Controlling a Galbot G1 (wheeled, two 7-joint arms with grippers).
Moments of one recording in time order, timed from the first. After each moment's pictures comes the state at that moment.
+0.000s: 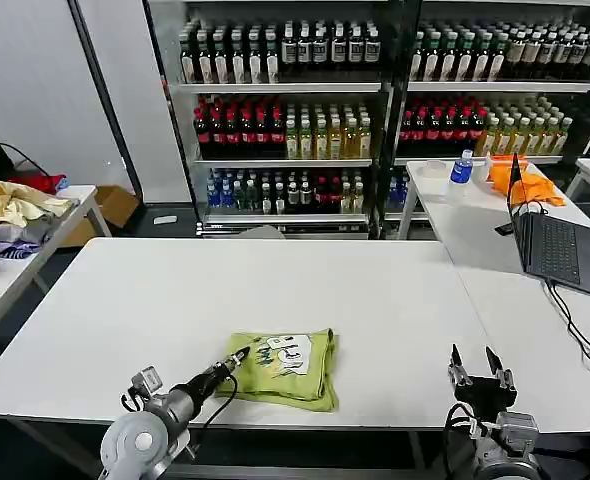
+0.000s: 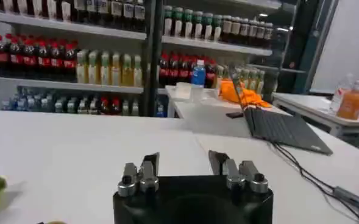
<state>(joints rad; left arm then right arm) 1.24 -1.18 -0.39 -1.87 -1.26 0.57 -0.26 -1.60 1.22 0.56 2.29 0.29 -0.44 0.42</state>
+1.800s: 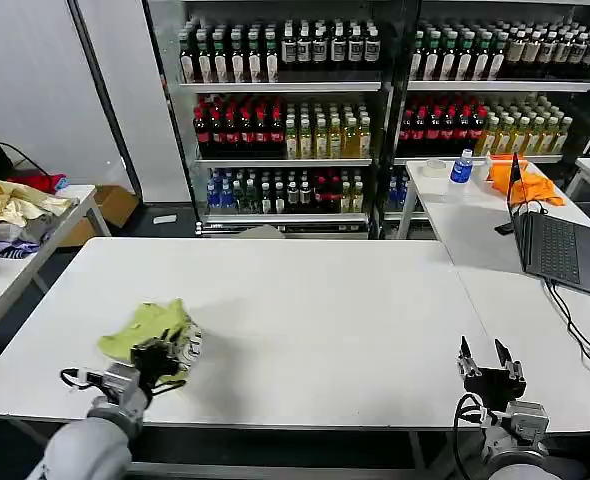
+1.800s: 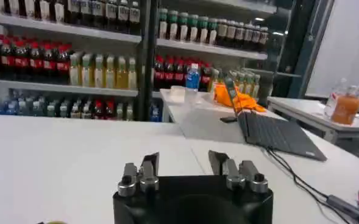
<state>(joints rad) 1.35 -0.89 -0.39 -2.13 -0.42 0.51 -0.24 -1.56 1.18 0.59 2.26 0.34 -0.44 0.42</state>
